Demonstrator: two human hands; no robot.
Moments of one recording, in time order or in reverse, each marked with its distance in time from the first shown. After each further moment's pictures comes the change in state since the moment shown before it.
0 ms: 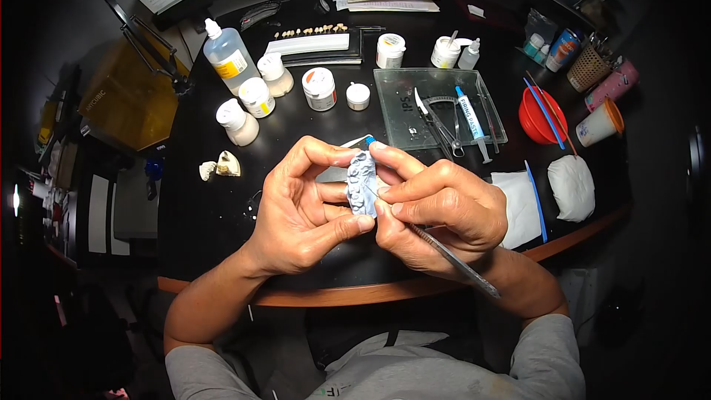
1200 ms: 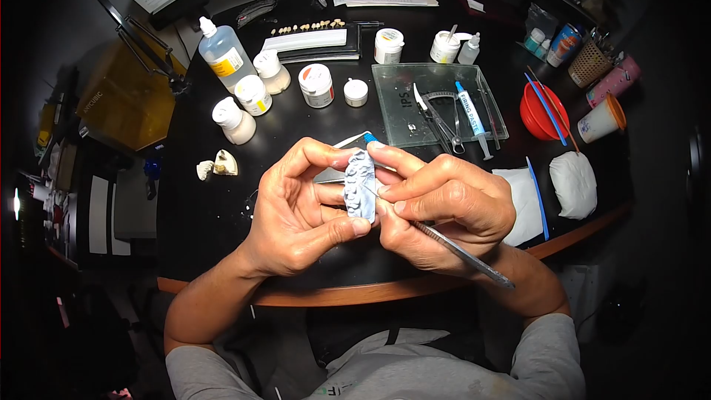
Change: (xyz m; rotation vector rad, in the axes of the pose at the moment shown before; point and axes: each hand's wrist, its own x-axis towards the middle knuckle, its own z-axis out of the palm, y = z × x) left_hand -0.001 0.001 0.000 -0.049 0.013 -0.029; right_hand 0.004 0.001 -0.004 0.067 -0.003 0.052
